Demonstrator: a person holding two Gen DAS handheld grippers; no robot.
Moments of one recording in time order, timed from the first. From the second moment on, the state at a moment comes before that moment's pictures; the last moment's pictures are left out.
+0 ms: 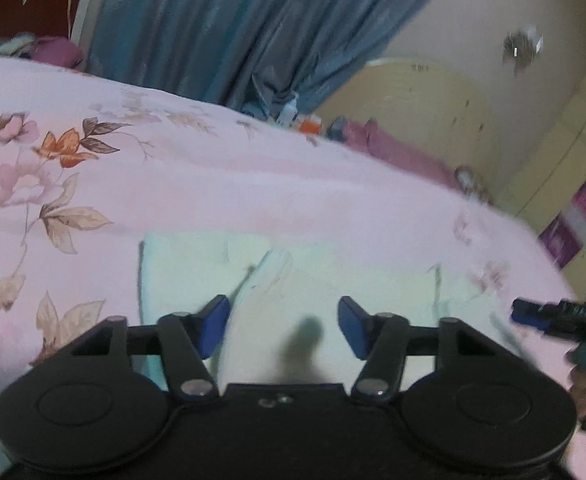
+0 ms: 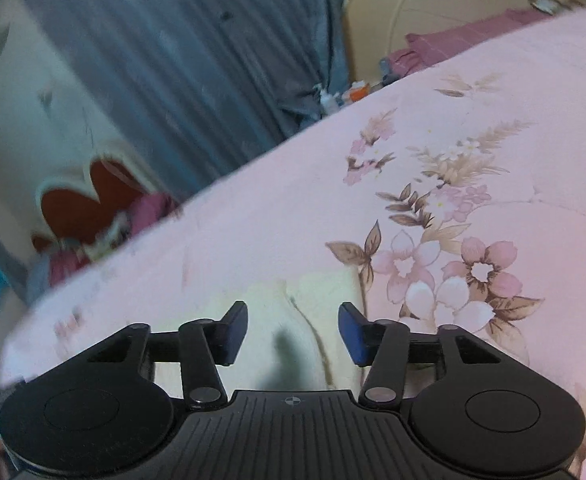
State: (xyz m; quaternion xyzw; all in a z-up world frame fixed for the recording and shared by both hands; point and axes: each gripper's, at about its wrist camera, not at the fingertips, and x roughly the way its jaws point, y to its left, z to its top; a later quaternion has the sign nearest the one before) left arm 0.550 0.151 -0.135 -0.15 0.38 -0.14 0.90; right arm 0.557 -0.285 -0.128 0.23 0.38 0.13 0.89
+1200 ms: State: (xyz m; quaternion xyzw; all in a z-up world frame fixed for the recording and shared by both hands) left arm 0.581 0.157 -0.138 -0.13 0.39 -0.13 0.90; right arm 0.570 -0.228 -0.134 0.05 0.36 0.08 0.93
